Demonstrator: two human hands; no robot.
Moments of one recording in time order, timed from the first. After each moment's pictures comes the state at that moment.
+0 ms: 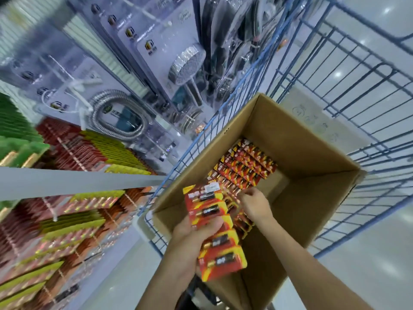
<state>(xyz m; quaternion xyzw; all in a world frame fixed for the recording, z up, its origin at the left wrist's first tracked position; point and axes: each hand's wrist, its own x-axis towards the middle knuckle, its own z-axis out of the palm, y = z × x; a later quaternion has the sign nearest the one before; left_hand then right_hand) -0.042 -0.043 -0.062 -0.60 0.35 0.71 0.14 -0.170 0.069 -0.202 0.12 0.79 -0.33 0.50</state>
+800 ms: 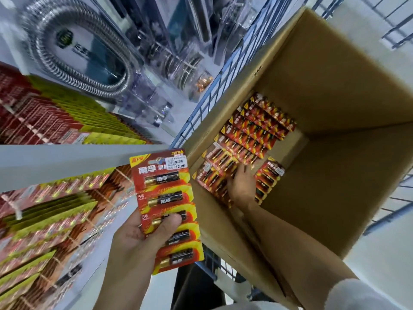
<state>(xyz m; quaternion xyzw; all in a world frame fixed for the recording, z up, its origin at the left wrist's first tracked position) 0.034 -0.130 -0.081 -0.60 0.45 0.65 0.08 -0.068 0.024 -0.377 -0.02 0.89 -0.15 0.42</state>
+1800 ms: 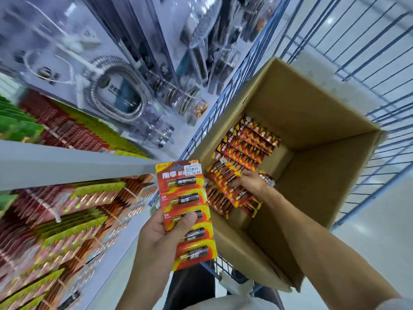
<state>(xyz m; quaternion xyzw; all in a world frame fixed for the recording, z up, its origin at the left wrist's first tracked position) 0.045 -0.126 -0.070 -0.55 0.48 0.68 0.08 -0.142 0.039 -0.277 0.16 0.70 -0.37 0.59</state>
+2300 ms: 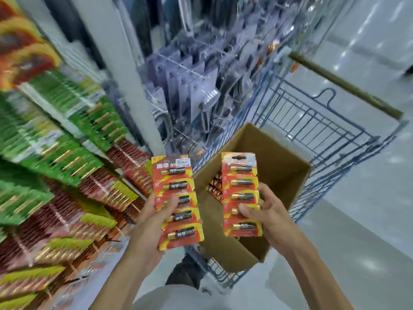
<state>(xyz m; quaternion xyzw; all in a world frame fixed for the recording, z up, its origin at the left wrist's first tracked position) 0.113 -0.114 0.041 -0.40 0.44 0.80 -0.05 -0.034 0.102 0.016 -0.01 0.61 -0.67 0.42</state>
